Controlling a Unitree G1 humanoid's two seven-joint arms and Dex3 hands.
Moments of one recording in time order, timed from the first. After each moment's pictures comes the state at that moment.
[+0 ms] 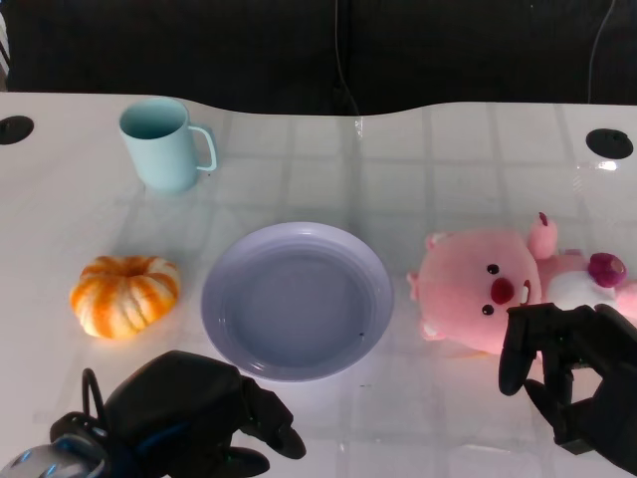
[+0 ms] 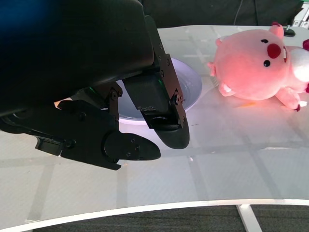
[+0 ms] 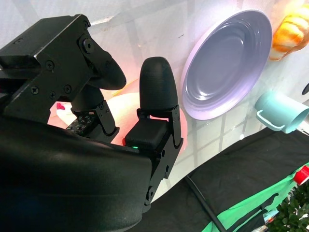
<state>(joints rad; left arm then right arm) 0.11 0.45 -0.29 -0.38 0.63 -0.10 -0.39 0.08 -0.34 0.10 -0.20 -0.26 0.01 0.28</state>
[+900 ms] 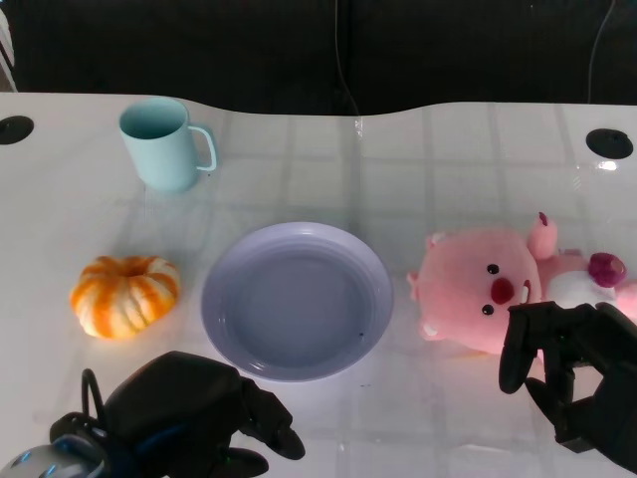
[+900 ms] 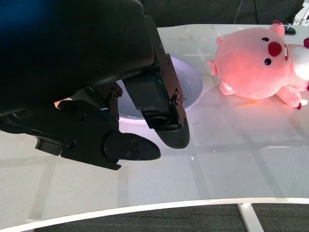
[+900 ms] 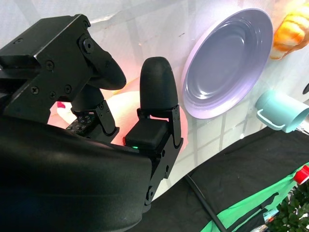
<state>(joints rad) 0.11 0.45 -0.29 -0.37 0.63 -0.11 -0.39 0.08 -0.35 0.09 -0.20 -0.26 0.01 0.28</state>
